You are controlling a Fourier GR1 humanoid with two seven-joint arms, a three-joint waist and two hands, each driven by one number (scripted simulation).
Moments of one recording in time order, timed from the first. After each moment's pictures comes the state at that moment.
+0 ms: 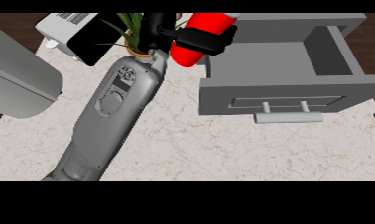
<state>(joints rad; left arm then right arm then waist) -0.93 0.00 -0.16 -1.20 0.02 0.39 0.25 0.31 -0.02 -0.26 -2.20 -0.12 0.20 0.08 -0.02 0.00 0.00</state>
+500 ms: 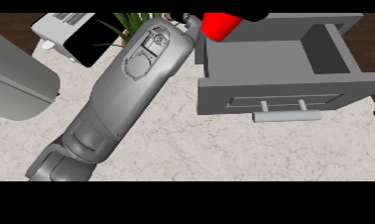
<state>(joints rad) -1.25 0.00 -0.19 -0.92 0.11 0.50 0.26 0.29 -0.03 -0.27 -2.18 -0.11 0.21 0.08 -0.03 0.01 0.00</state>
